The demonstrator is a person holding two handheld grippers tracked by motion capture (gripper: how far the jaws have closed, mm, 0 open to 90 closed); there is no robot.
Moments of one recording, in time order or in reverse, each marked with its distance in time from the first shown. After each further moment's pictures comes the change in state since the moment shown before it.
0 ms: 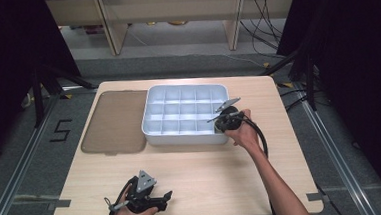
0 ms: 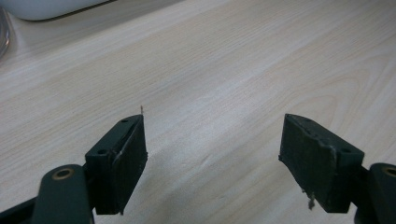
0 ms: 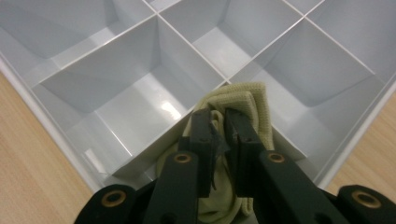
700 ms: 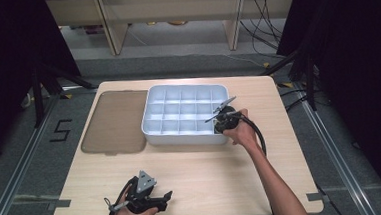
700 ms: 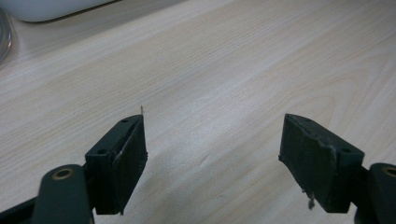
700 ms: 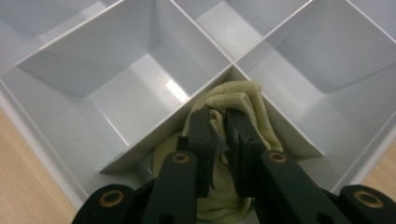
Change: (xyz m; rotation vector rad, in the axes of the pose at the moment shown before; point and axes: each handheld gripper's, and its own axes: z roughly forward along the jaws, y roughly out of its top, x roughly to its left) left arm -0.002 0.000 0.000 -0.018 0.008 0.000; right arm -0.001 0.004 0.011 0.102 0.025 0.019
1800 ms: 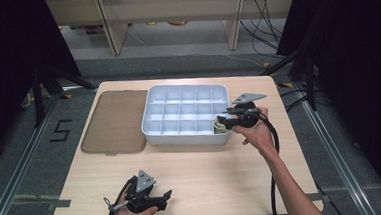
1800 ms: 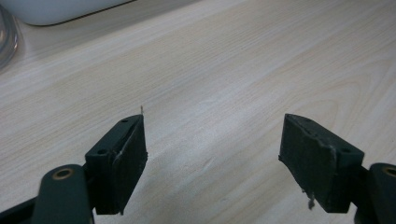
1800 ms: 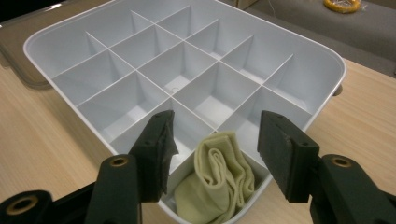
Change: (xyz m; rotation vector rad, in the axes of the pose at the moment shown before) left arm 0.001 0.001 0.000 -0.016 0.014 0.001; right arm -0.001 -0.016 -0.072 -0.371 0.024 0.105
